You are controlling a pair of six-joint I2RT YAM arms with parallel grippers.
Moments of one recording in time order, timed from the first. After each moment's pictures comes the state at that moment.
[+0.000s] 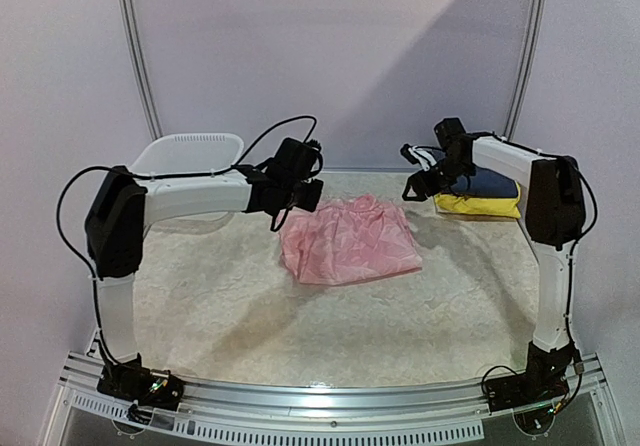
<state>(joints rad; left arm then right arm) -0.78 2.02 1.58 -0.22 -0.48 -0.16 0.27 2.18 1.87 -0.72 -0.36 -0.28</state>
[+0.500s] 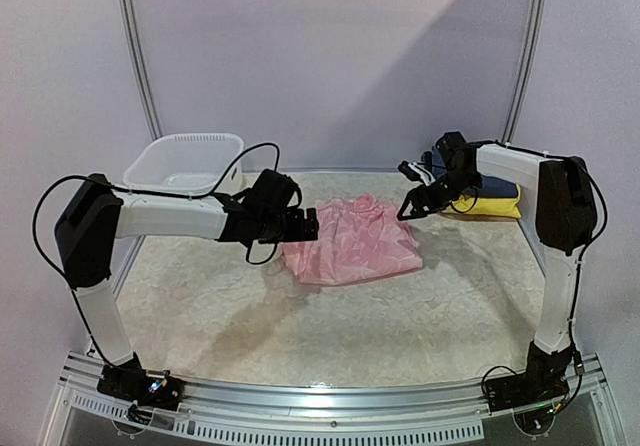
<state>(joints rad) -0.78 1.85 1.24 -0.14 -0.26 -0.60 0.28 2.08 1.69 -0.81 -0.59 -0.24</state>
